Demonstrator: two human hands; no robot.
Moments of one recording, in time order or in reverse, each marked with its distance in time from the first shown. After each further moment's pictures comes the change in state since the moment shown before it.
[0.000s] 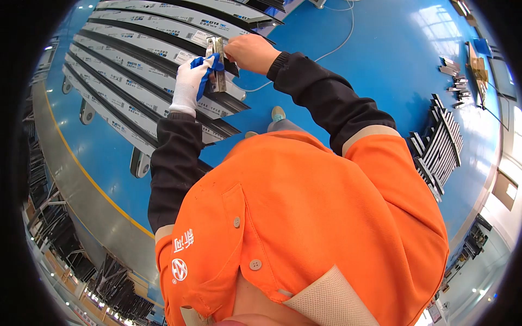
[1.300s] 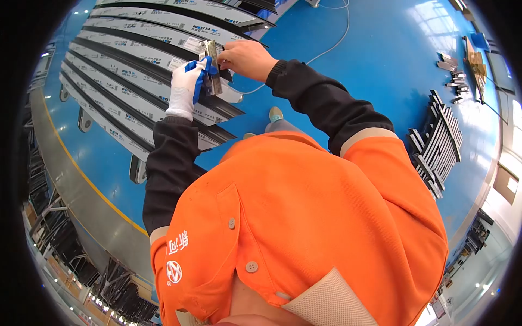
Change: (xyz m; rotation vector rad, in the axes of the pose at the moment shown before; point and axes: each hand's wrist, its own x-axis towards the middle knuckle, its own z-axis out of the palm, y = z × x) left_hand 0.002 0.009 0.008 -0.028 0.058 0.008; right_hand -0.012 0.008 0.011 0.113 0.221 -0.059
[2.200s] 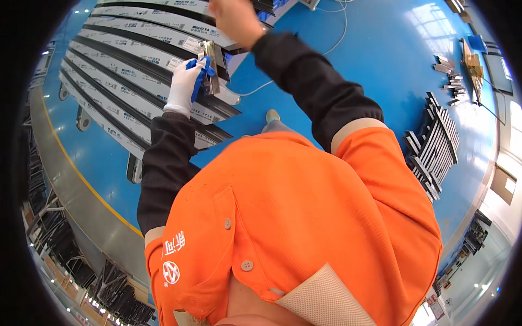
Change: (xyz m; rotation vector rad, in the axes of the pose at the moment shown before) left_hand 0.008 0.004 -0.001 0.116 -0.110 -0.052; right_hand 0.062 0.015 -0.032 -0.012 0.219 0.064
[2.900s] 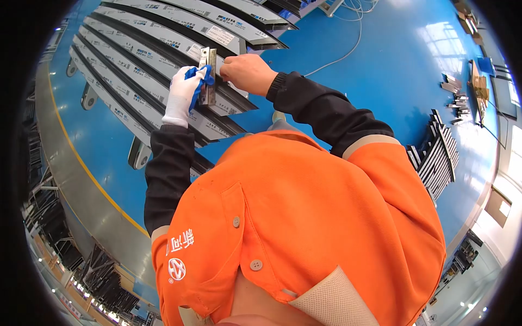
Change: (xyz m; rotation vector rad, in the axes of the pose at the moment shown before) left_hand -0.029 -0.046 -0.037 -0.082 0.107 0.055; right_hand -0.070 -0.062 0.036 0.045 -0.425 -0.095
